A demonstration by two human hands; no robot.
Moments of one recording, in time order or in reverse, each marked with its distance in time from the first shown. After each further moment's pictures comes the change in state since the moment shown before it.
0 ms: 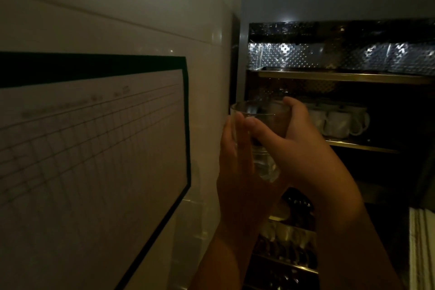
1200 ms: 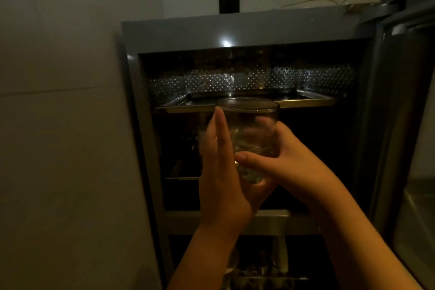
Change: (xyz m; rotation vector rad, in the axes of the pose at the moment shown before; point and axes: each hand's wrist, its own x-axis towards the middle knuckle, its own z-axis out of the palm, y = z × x) left_hand 0.070 0.038 0.171 -0.388 -0.253 0.100; right_hand 0.107 0.101 -0.147 0.095 0.003 -0.052
